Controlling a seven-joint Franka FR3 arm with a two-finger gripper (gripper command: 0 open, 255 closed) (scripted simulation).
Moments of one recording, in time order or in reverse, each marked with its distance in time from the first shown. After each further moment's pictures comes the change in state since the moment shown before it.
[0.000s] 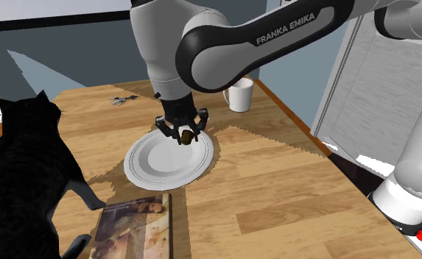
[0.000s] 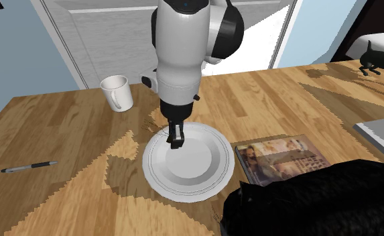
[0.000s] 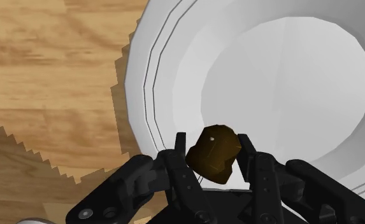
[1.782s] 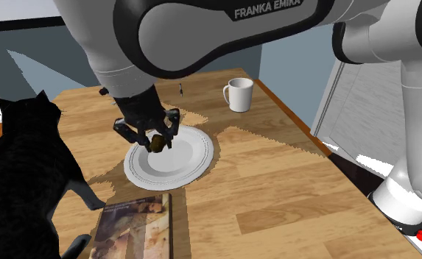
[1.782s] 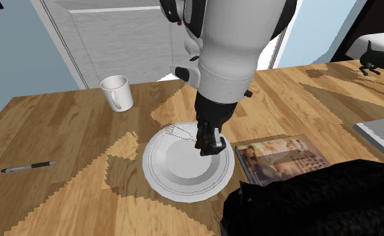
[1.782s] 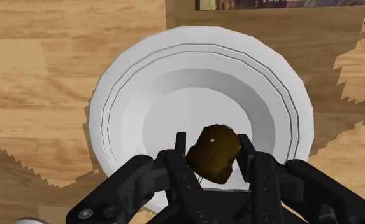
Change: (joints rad) arm 0.315 0.209 -0.033 0.374 -0.139 -0.255 0.162
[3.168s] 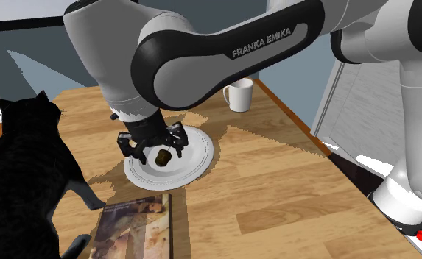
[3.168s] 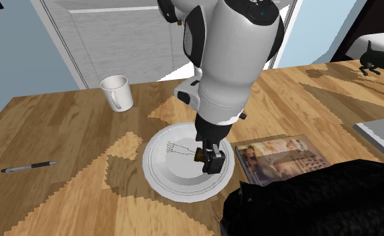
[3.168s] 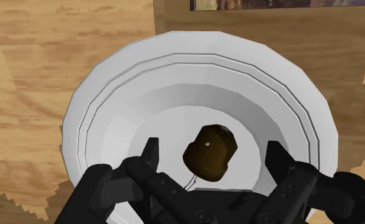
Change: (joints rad) arm -0.028 0.009 -0.005 -0.118 -0.012 0.114 0.029
